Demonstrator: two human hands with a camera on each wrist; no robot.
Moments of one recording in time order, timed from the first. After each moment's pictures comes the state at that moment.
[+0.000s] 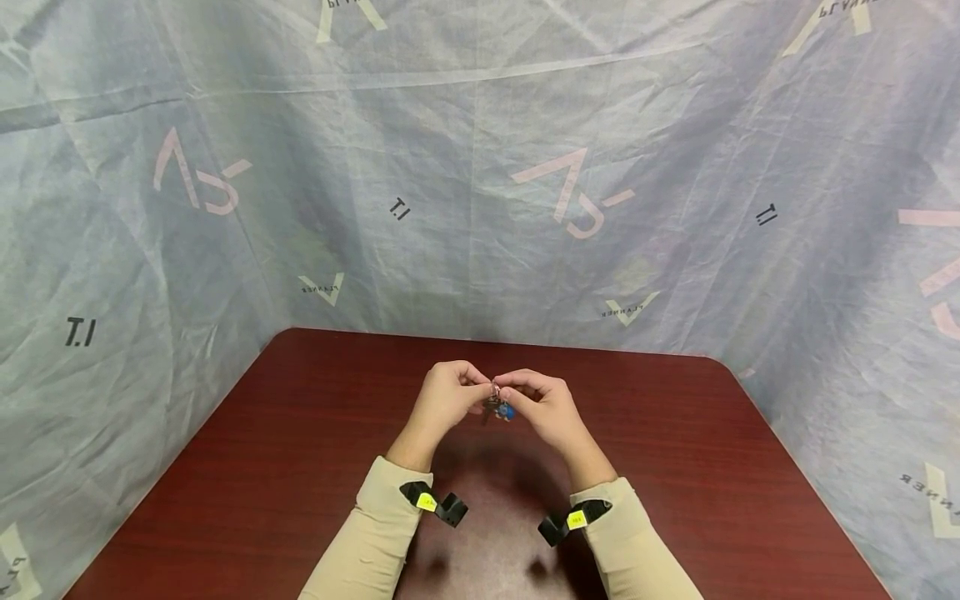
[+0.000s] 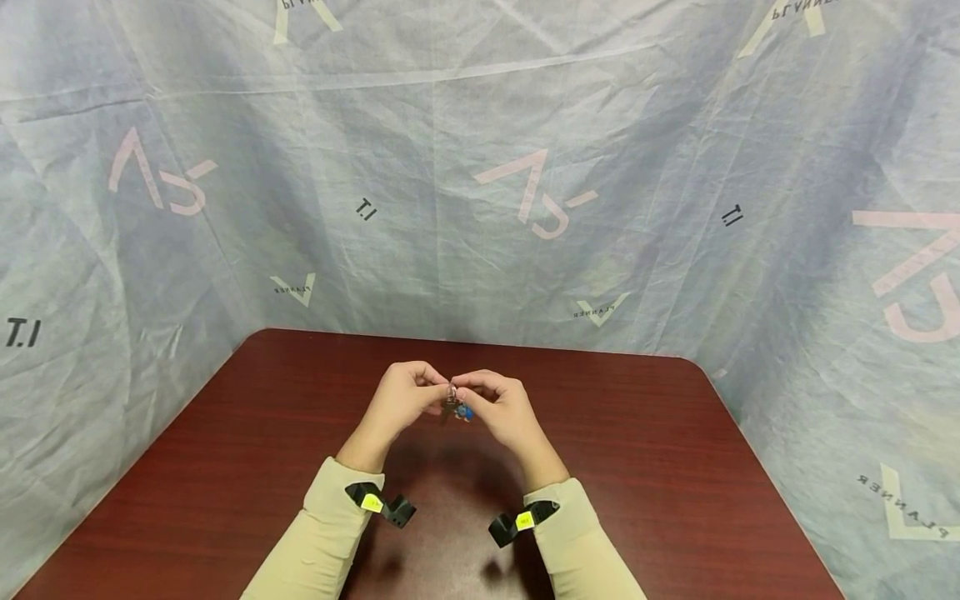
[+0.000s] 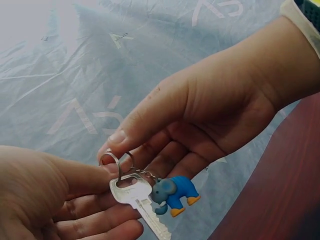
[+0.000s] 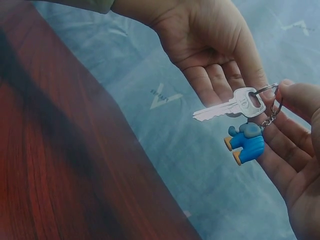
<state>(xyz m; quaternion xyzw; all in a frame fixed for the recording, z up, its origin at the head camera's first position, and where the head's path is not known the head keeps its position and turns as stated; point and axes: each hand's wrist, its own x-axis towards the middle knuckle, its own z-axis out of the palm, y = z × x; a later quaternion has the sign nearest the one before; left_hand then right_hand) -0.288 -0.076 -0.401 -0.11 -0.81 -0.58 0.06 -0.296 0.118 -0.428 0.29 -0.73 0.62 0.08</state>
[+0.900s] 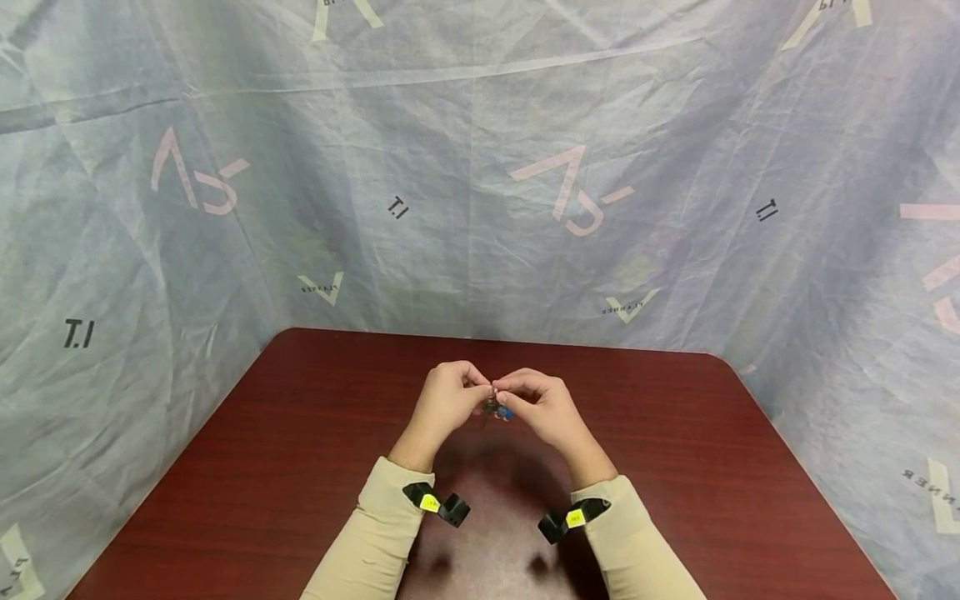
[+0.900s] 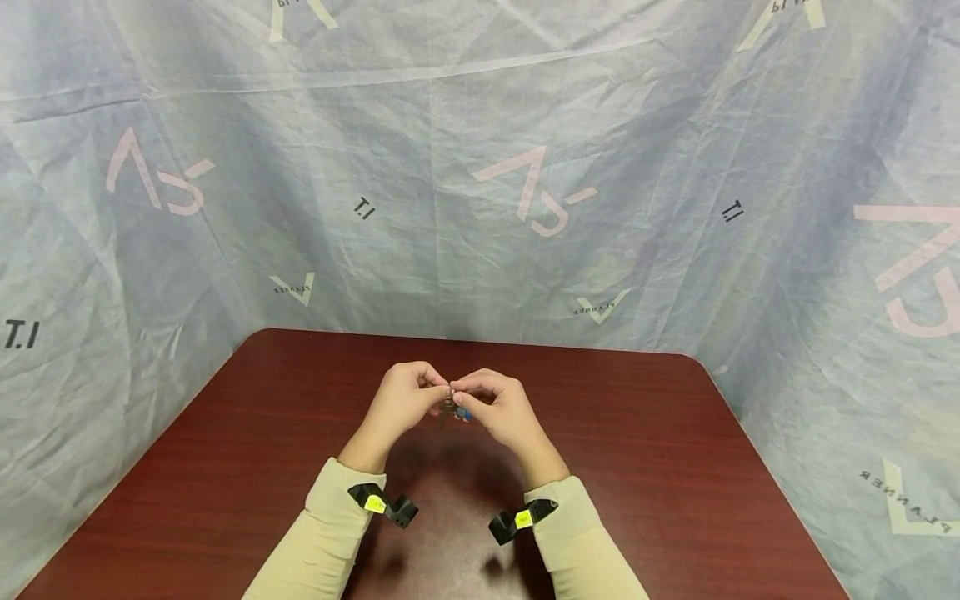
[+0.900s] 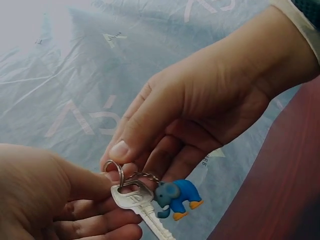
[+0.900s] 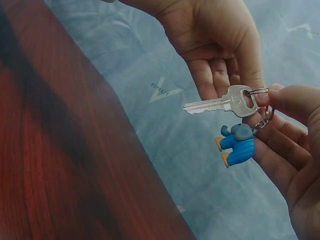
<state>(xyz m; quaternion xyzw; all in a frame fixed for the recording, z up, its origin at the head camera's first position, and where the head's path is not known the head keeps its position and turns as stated) -0.283 -0.074 -0.398 -0.12 -0.84 -0.52 0.08 -0.280 0.114 -0.406 0.31 -0.75 0.58 0.09</state>
